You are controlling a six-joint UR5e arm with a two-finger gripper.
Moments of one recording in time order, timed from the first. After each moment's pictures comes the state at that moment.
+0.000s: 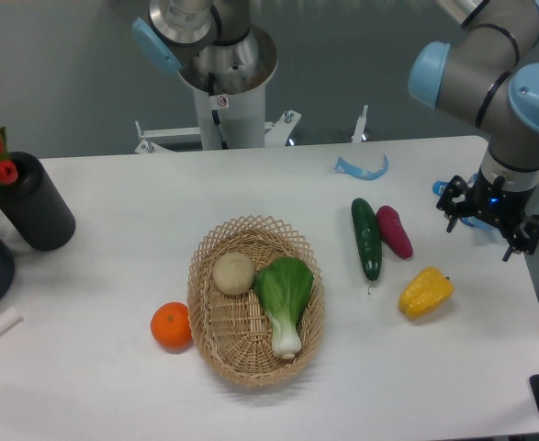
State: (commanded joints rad) arm 2.85 -2.03 -1.41 -1.12 1.50 1.50
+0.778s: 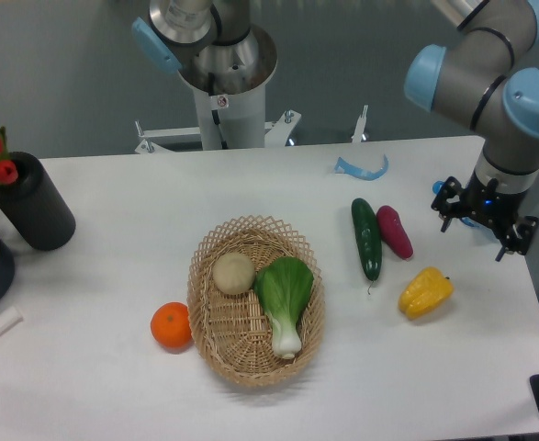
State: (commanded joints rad) arm 2.83 -2.01 -1.51 -1.04 1.51 1.49
